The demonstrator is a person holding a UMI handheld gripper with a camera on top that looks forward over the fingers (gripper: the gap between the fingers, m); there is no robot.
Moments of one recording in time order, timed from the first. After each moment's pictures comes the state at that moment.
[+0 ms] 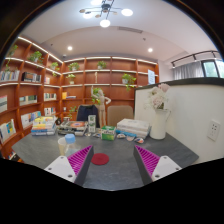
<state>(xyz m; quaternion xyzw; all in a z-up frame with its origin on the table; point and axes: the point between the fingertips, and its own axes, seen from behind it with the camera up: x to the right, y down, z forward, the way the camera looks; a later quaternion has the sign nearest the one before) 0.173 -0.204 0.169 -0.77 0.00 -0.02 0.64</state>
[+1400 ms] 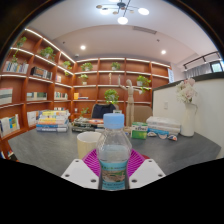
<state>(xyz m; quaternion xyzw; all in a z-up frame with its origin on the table) 0.030 -0.104 0.082 -0.75 -0.05 0.01 0.66</state>
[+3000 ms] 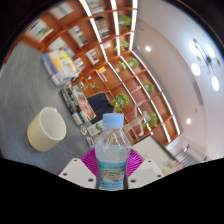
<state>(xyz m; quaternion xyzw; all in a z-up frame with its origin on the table) 0.081 -0.008 0.162 -0.64 -0.38 -0.32 0.58</state>
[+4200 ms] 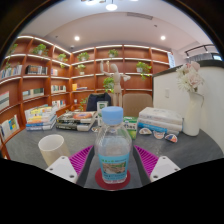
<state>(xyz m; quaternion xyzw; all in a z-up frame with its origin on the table) 0.112 -0.018 0.066 -0.79 -0.05 0.04 0.61</state>
